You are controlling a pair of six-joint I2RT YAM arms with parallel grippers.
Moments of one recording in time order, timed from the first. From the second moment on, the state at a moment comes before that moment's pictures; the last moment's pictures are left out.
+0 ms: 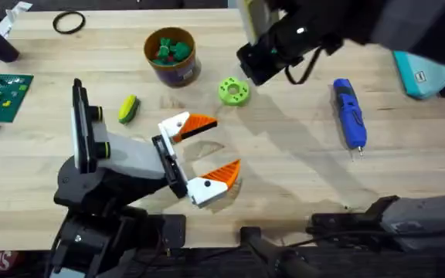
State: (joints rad) left arm -0.22 0.00 0.02 -0.09 0.90 -0.16; right arm 0.64 1.60 1.42 -0.87 -0.03 0.01
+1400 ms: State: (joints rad) left arm -0.22 0.00 0.02 -0.09 0.90 -0.16; right arm 1.02 1.51 1.59 -0.95 -0.19 -0.01
